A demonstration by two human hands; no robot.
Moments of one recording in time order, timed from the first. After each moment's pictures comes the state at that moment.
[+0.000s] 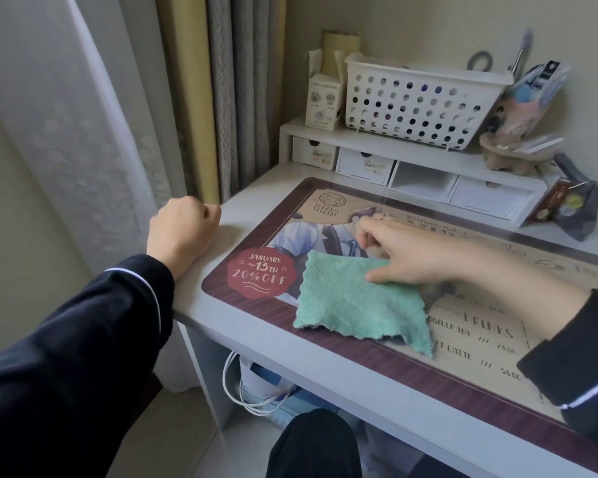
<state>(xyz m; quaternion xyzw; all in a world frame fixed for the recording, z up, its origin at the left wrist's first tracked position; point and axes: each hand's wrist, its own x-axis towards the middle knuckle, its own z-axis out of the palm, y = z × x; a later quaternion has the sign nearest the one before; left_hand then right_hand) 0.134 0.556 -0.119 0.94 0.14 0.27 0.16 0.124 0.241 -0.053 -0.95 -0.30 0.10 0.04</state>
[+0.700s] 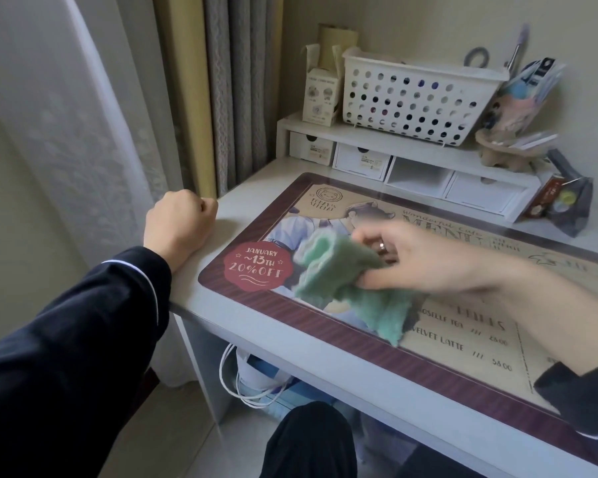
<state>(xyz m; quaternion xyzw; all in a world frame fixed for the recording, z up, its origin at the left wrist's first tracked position) 0.131 0.554 -0.118 0.94 0.14 0.27 0.16 0.089 0.236 -0.043 -0.86 -0.32 0.20 0.36</state>
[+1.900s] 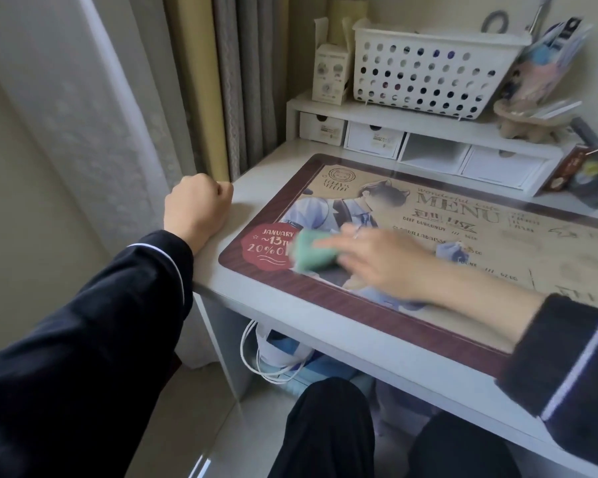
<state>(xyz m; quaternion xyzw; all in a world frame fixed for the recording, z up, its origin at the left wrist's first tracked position) 0.131 0.554 -0.117 0.94 0.13 0.27 0.17 0.095 0.265 -0.105 -0.90 -0.42 -0.08 0.07</state>
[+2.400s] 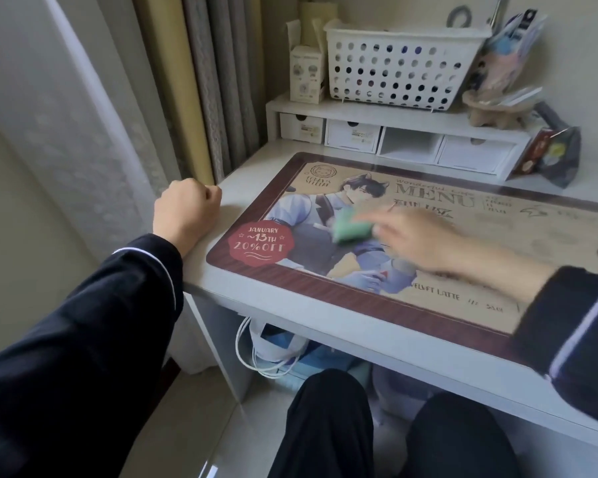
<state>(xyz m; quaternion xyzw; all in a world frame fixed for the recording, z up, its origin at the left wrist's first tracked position) 0.127 0.550 -0.115 0.95 0.12 0.25 0.16 0.110 0.209 -0.103 -0.95 -0.29 -0.06 0.09</state>
